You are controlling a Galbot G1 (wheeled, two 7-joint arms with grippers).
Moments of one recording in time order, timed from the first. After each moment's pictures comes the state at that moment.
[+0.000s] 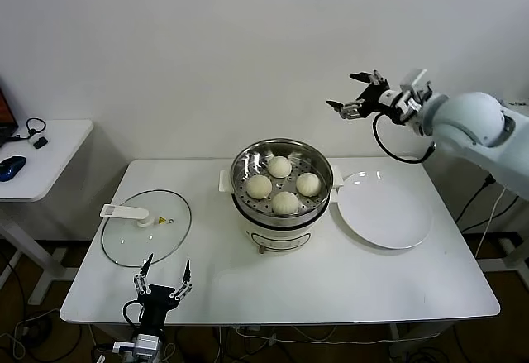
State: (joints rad) left arm 1.66 -1.61 -0.64 -1.87 0.35 -0.17 0.05; right arm 0.51 0.42 -1.09 1.73 1.05 -0.23 -0.04
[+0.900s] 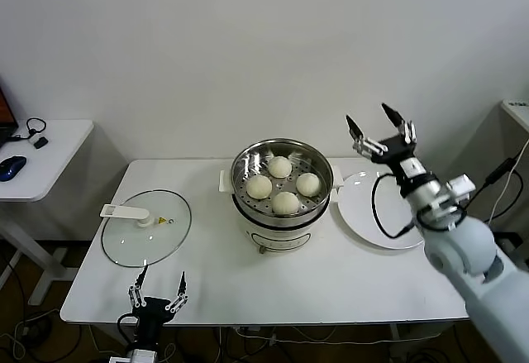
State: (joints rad) left arm 1.71 -1.61 -0.65 -1.88 0.37 -0.21 0.03; right arm -1.07 0.74 0.36 2.02 0.71 0.06 0.09
